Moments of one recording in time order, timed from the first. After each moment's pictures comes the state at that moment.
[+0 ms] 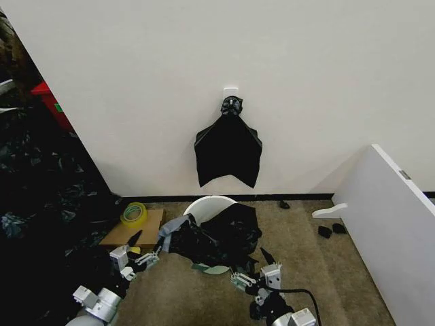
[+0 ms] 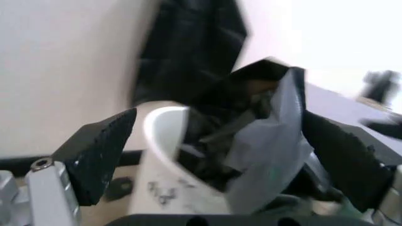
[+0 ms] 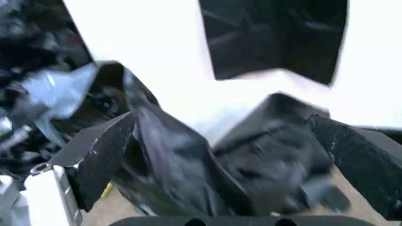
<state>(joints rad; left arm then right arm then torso) 1.55 -0.81 -0.30 -1.71 -1.02 -0.54 0.61 -1.73 1.18 0.12 2.21 0.22 0.05 0.11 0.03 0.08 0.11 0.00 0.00</state>
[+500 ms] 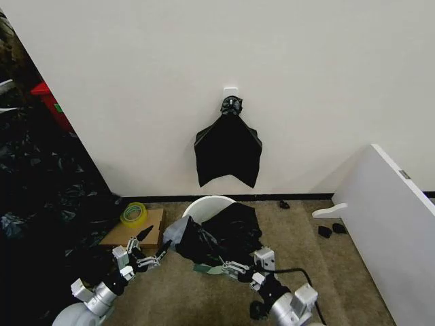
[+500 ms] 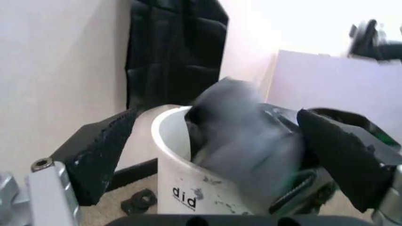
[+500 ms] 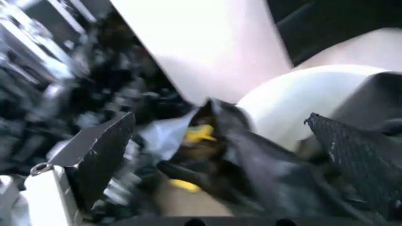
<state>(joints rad) 1.46 -0.81 -0.31 -1.60 -0.86 -0.63 0.68 -1.56 1.12 0.09 2.31 0.68 -0.23 0.06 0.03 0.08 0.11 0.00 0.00</state>
